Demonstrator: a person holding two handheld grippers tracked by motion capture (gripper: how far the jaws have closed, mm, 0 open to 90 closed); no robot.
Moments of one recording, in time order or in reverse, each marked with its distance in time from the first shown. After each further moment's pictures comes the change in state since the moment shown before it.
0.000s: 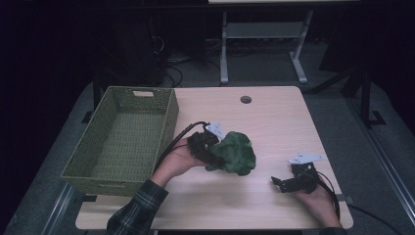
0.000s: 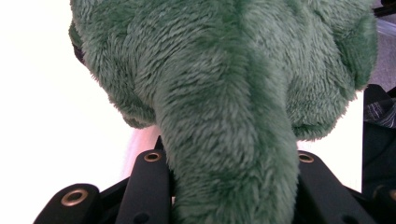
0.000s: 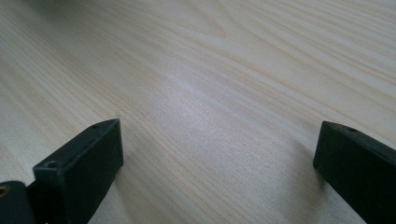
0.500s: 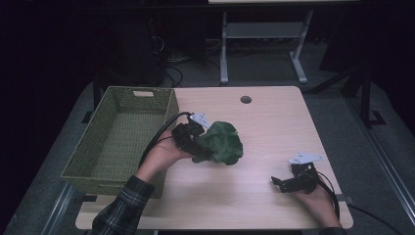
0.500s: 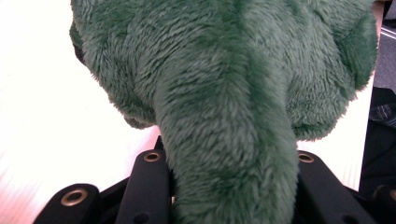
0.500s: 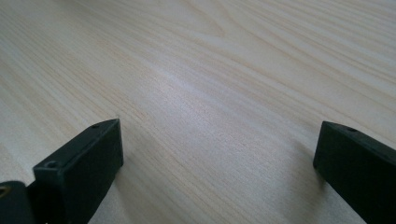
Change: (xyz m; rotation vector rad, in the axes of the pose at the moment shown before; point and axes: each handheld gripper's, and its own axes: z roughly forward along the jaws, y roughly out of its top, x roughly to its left) left arm 0.010 -0.010 -0.045 -0.015 0.072 -0.070; right arm 0.000 0.000 0.000 0.000 -0.003 0.002
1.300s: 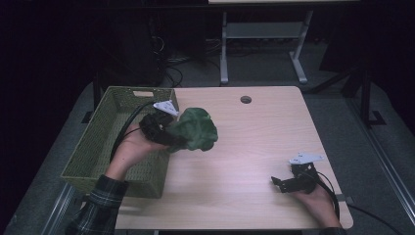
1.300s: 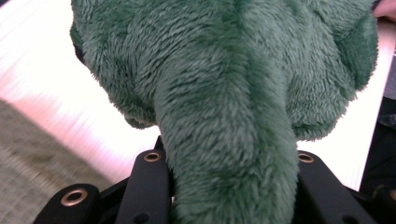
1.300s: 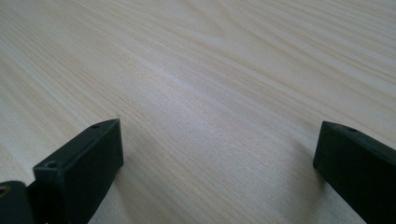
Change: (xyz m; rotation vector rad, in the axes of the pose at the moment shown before) left arm 0.023 -0.034 -0.071 -0.059 0.107 -0.090; right arm 0.000 0.000 0.000 0.000 -0.001 0.002
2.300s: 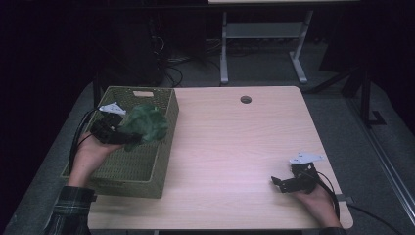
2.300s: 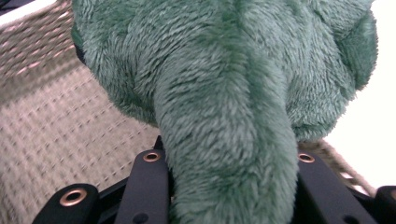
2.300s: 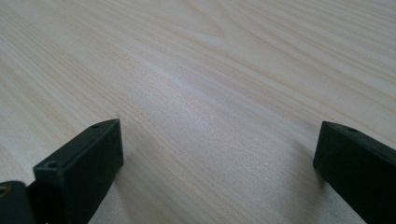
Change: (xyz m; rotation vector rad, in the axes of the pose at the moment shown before) left arm 0.064 -0.098 -0.047 -0.042 0.229 -0.250; right arm 0.000 0.000 0.000 -0.001 0.001 -0.001
